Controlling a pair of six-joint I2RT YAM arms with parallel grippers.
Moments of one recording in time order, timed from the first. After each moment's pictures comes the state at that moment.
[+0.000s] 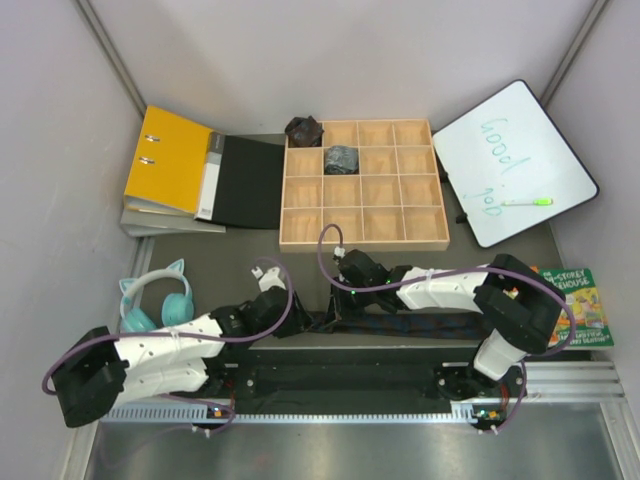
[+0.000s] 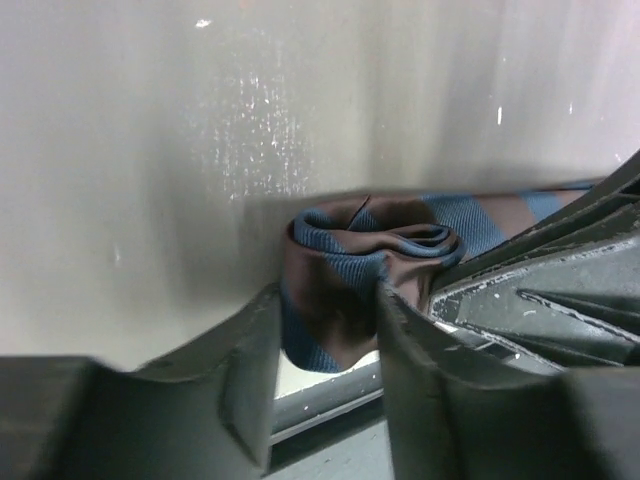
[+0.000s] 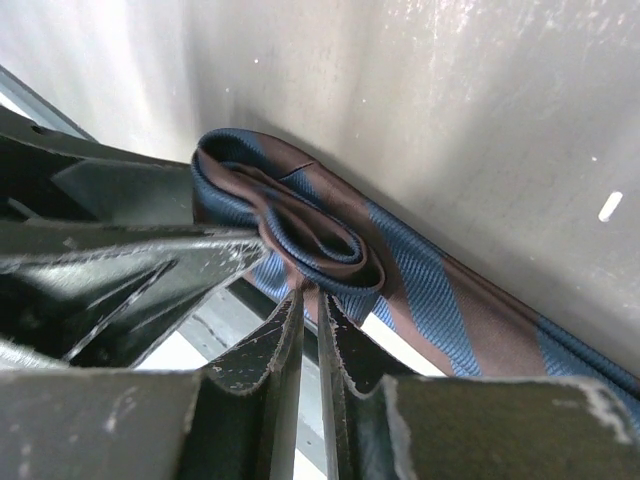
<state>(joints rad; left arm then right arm) -0.97 0.98 0.30 -0.14 -0.17 -1.10 0.99 1.62 0.78 -0.07 -0.29 0.93</state>
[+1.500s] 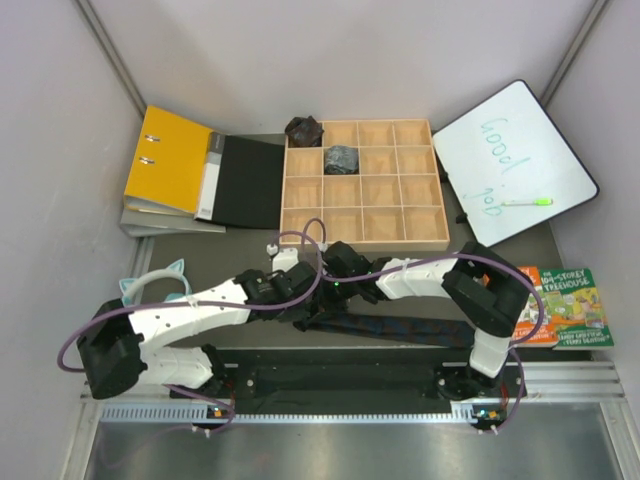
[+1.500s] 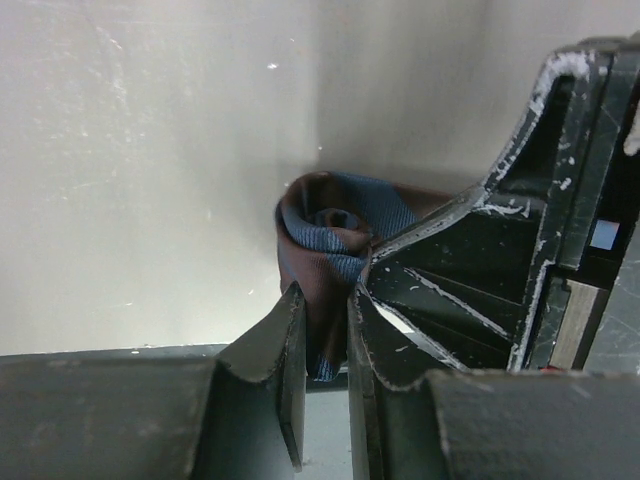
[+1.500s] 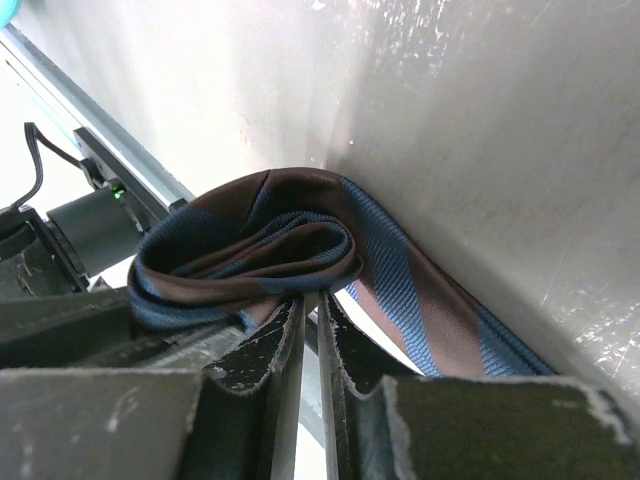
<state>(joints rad) -1.01 1.22 0.78 -0.73 -0.31 -1.05 0.98 1.80 0.93 0.00 -0.41 0.97</state>
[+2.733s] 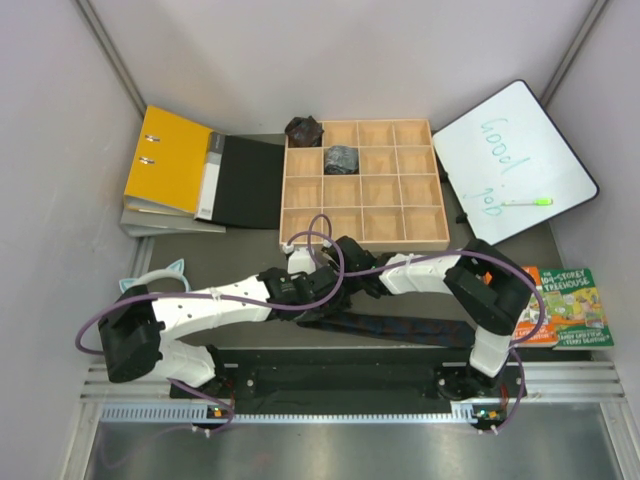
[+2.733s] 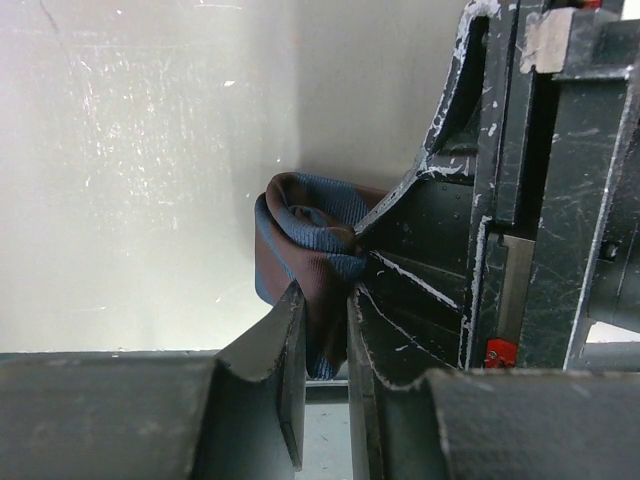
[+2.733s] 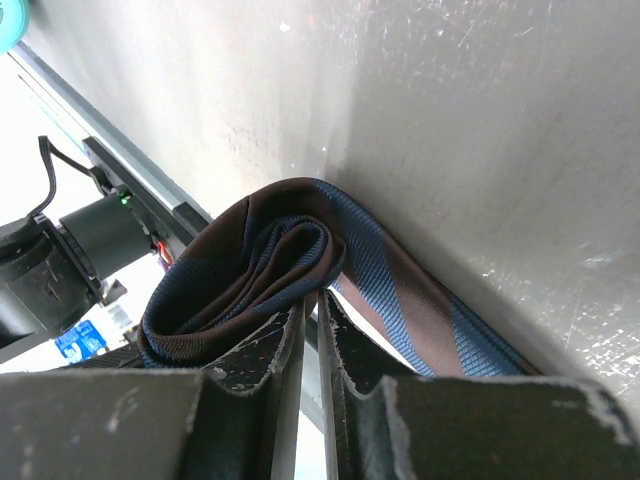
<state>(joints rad) -1.12 1.37 0.90 -0.78 -0.42 -1.11 0.93 1.79 0.93 -0.03 -0.45 0.97</state>
